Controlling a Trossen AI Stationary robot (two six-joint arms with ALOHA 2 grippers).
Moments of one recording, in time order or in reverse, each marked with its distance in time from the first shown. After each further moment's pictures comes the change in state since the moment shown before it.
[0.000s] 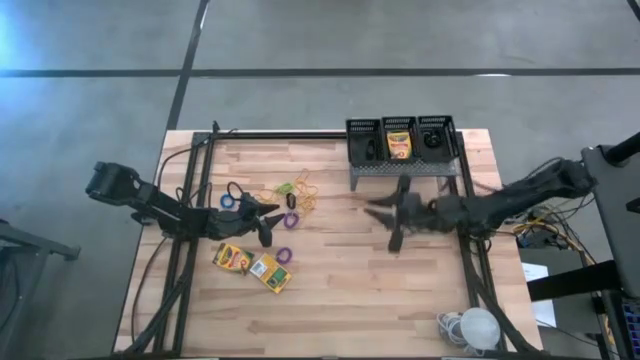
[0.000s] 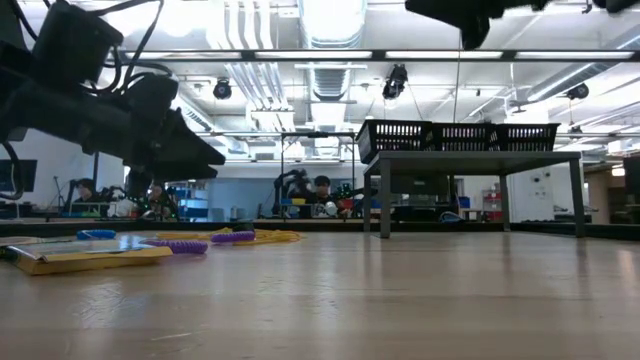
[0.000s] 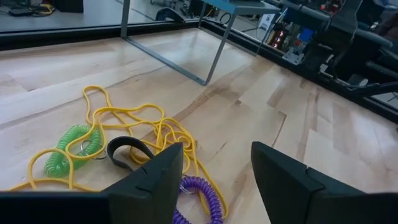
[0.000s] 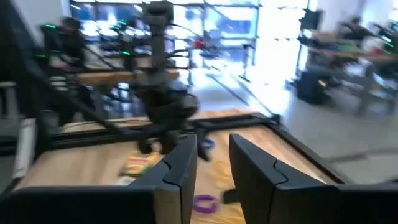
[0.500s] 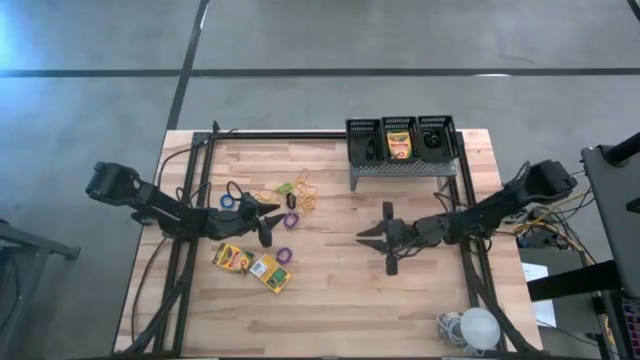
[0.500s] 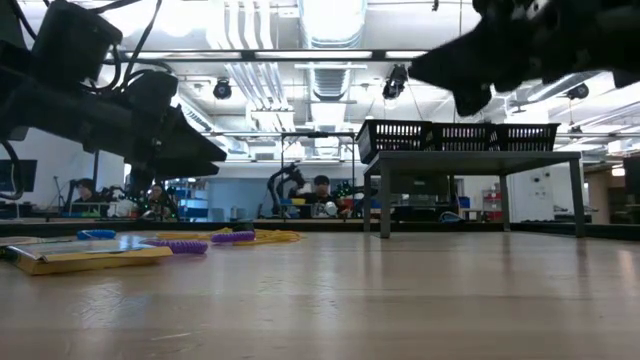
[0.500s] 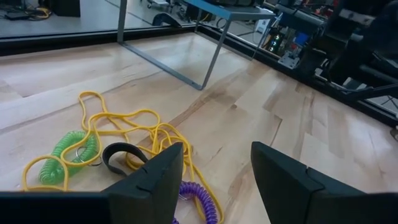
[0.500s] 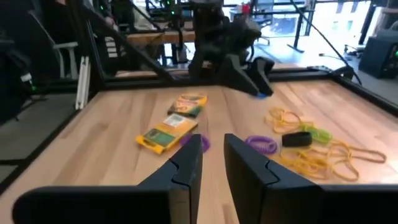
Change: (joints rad) left arm 0.000 0.000 0.000 0.020 0.004 0.015; right arm 0.052 0.287 -0.189 0.345 -0.161 0.078
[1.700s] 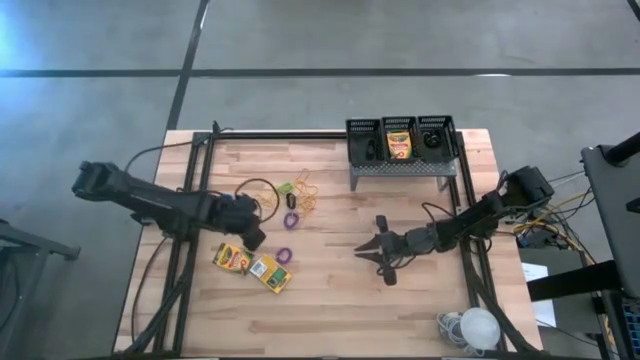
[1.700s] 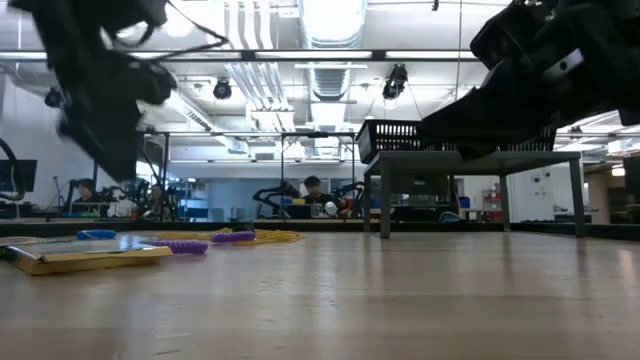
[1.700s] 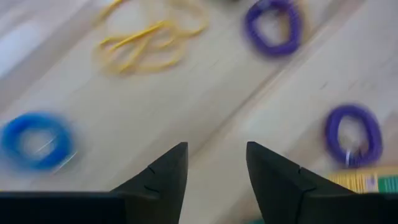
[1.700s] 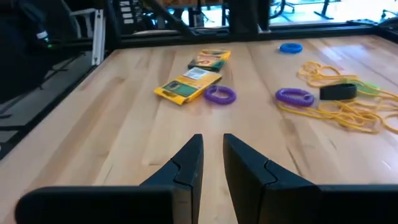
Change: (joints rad) left arm -0.004 -0.174 0.596 -1.799 0.284 -0.471; right arm 0.027 0.219 -0.031 0.134 -0.059 0.058
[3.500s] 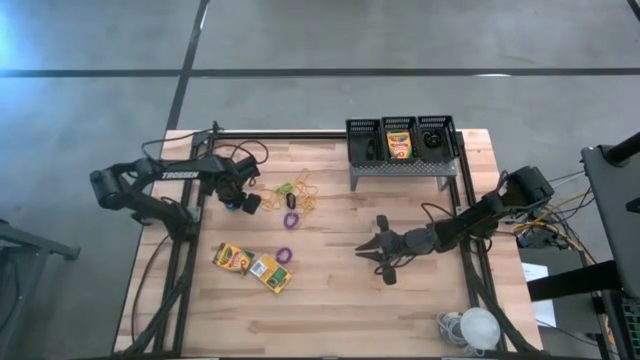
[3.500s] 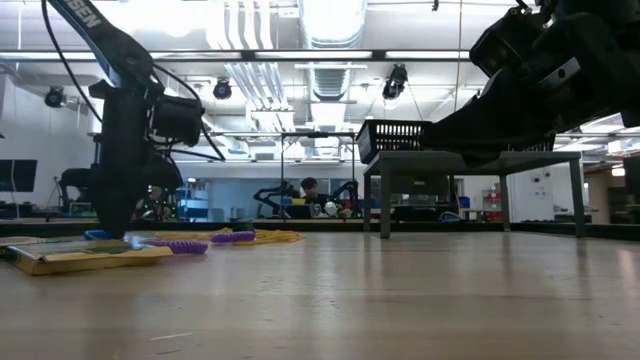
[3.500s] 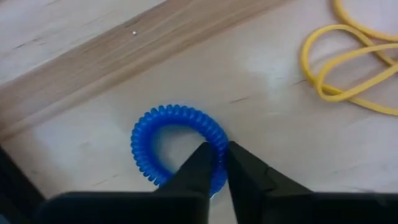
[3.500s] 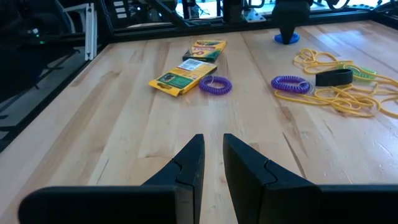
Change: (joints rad) left arm 0.779 0.219 -0.110 0.087 0.264 0.413; right arm 0.008 0.000 -0.003 -0.030 0.014 0.042
